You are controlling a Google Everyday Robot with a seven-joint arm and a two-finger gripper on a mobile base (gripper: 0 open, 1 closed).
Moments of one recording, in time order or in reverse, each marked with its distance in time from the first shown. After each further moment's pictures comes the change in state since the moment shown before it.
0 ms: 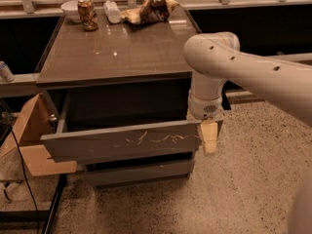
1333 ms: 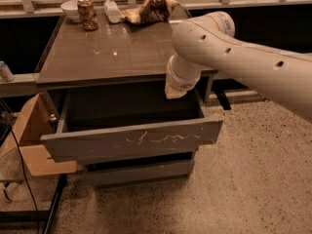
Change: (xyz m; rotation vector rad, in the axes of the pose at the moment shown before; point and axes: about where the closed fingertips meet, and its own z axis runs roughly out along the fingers) arm -0.060 -0.113 -0.093 0.611 -0.082 -0.070
